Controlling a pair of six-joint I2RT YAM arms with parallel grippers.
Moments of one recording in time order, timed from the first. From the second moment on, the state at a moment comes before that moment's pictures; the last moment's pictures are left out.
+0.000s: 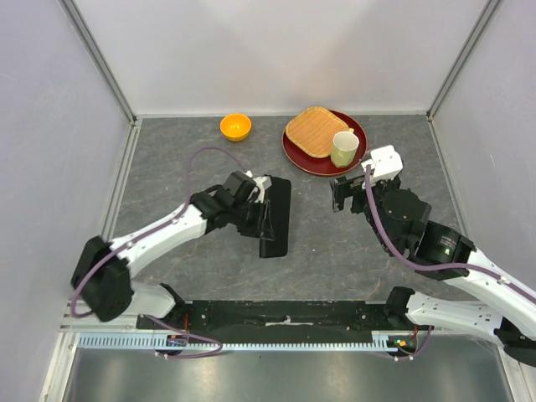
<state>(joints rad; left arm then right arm) -0.73 1.31 0.95 -0.56 0.29 -0.52 1.02 0.83 1.13 -0.42 0.75 0.02</state>
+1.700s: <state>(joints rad) -0.67 0.70 1.24 -0.84 -0.16 -0.45 1.02 0.60 1.18 -0.83 1.02 0.51</state>
